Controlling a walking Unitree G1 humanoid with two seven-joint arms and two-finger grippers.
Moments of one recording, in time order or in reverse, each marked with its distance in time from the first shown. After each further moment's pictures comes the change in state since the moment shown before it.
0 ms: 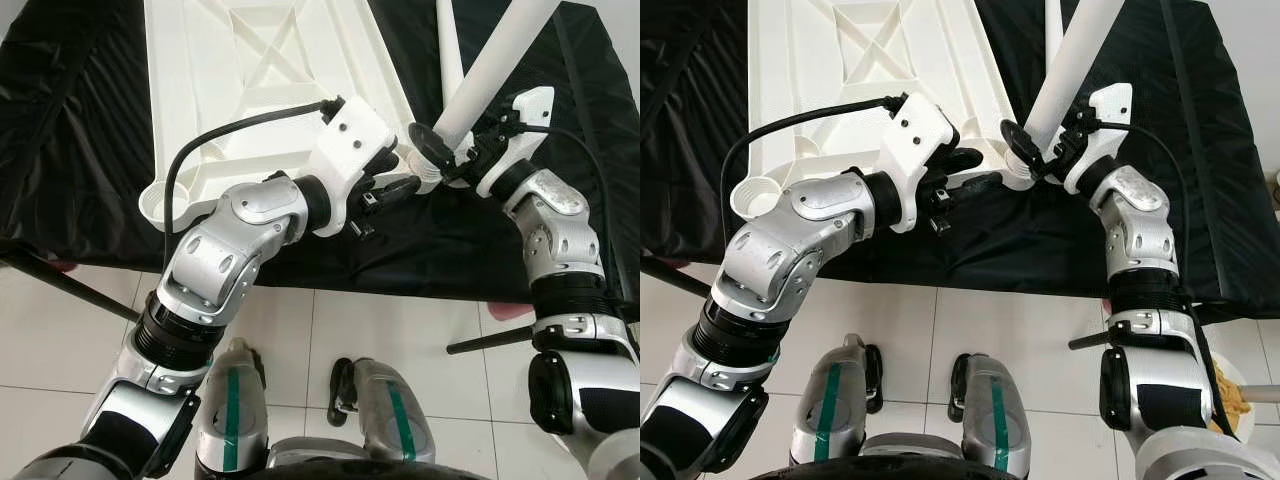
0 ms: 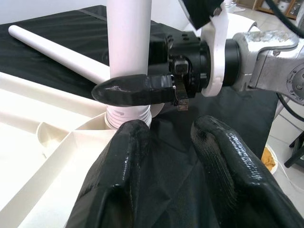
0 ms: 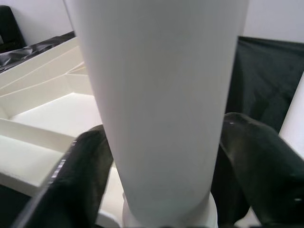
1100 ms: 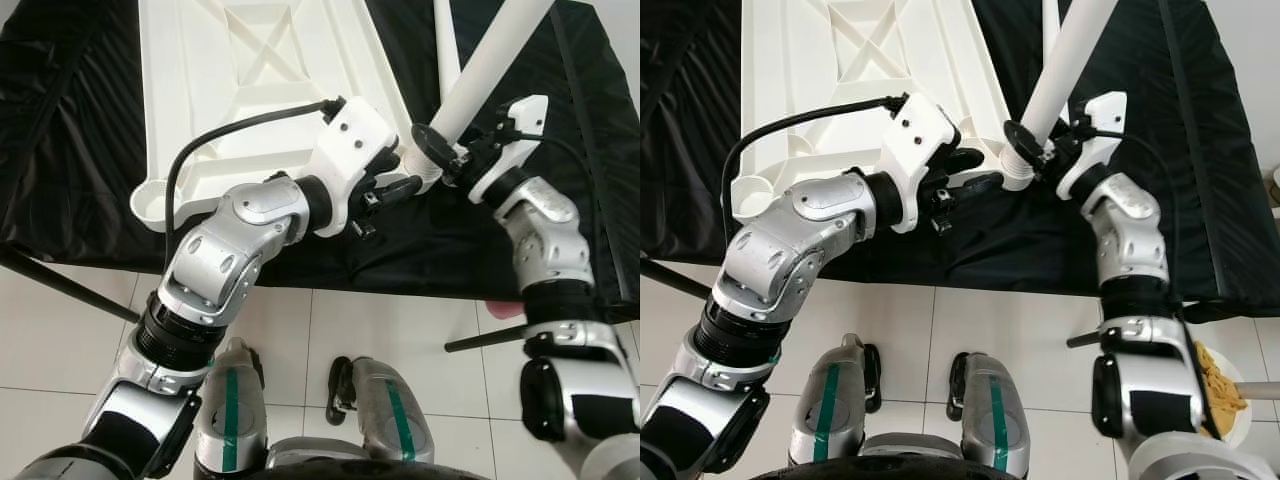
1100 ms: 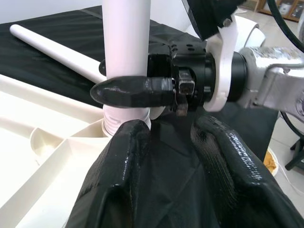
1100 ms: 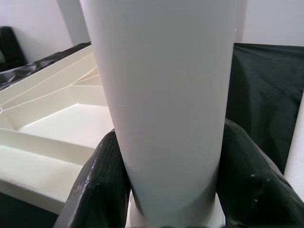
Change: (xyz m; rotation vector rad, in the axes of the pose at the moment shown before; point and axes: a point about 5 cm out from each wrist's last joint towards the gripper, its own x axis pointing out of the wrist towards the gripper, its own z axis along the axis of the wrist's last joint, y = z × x) left arm 0.001 0.000 0.000 -0.004 -0.003 0.021; right arm 0.003 0.017 -0.002 0.046 -0.075 -0.065
